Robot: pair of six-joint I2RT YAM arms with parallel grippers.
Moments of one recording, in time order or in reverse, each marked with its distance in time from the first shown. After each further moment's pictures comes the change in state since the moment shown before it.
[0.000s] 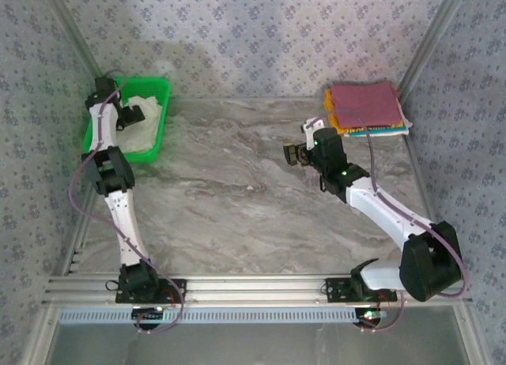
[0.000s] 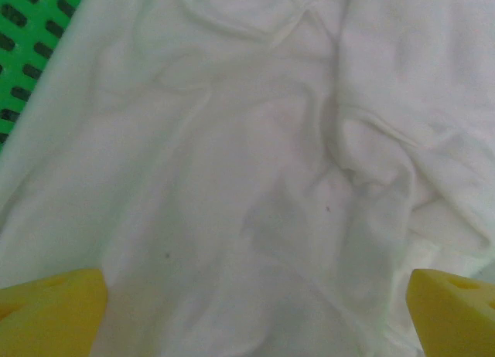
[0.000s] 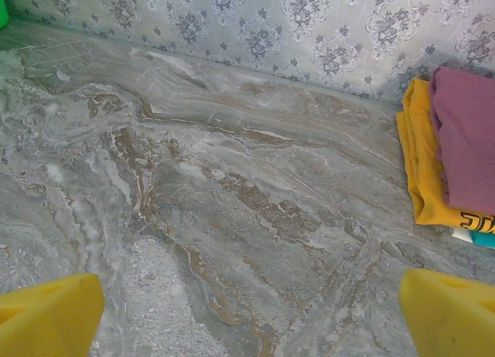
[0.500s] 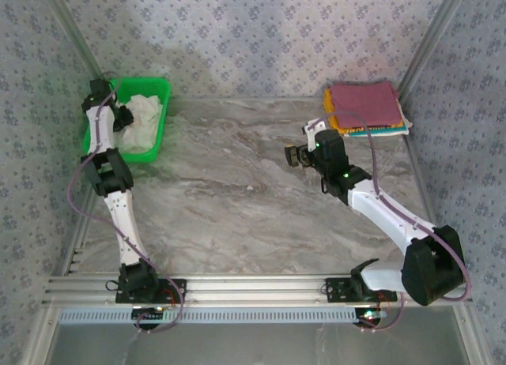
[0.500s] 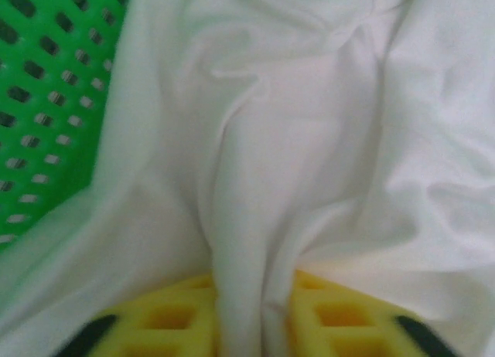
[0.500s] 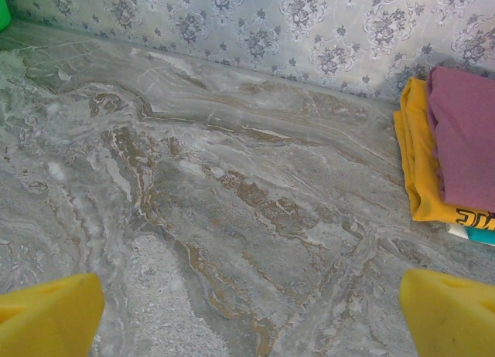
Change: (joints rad) left arm 0.024 0.053 0.073 0.019 0.101 -0.063; right arm 0.000 -0.021 -0.013 -0.004 0.000 0.000
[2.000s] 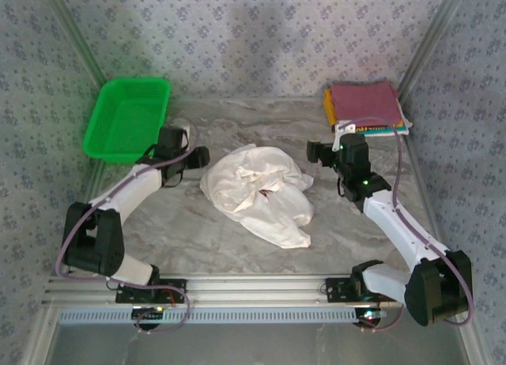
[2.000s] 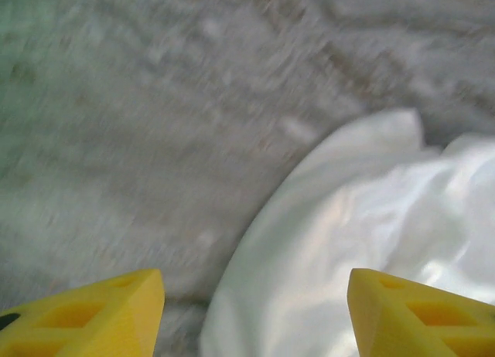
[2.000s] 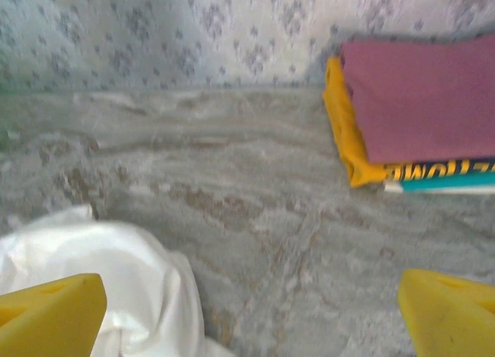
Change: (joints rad) left arm -0.591 -1.274 -1.757 0.739 -0.033 -0.084; right arm -0.160 -0.133 -0.095 -0.017 -0.040 0.144
